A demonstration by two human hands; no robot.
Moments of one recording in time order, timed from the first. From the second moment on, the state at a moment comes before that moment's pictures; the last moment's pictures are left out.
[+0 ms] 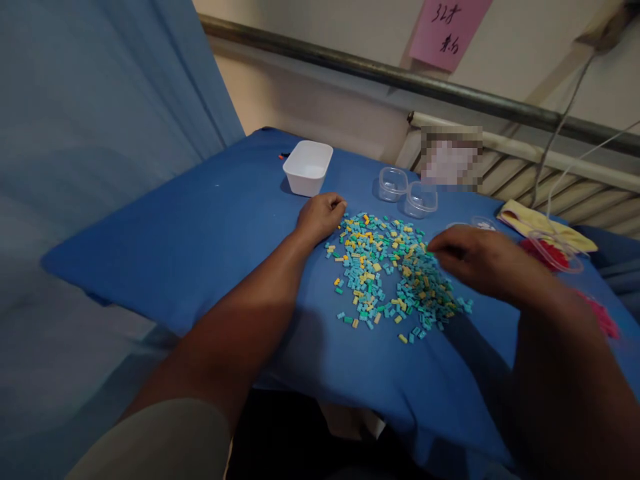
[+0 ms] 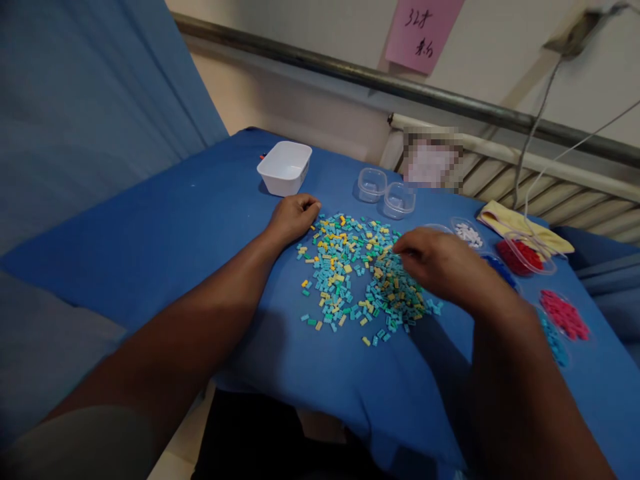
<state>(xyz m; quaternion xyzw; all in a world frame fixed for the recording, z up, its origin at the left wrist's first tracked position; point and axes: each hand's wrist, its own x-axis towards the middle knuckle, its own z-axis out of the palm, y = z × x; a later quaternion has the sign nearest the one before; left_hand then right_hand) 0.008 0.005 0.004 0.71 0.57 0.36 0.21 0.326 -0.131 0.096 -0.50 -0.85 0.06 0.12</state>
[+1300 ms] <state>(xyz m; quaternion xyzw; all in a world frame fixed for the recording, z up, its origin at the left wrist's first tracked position) 0.007 0.006 0.001 0.71 0.56 0.37 0.21 0.222 -0.115 0.049 -0.43 -0.90 0.10 0.03</state>
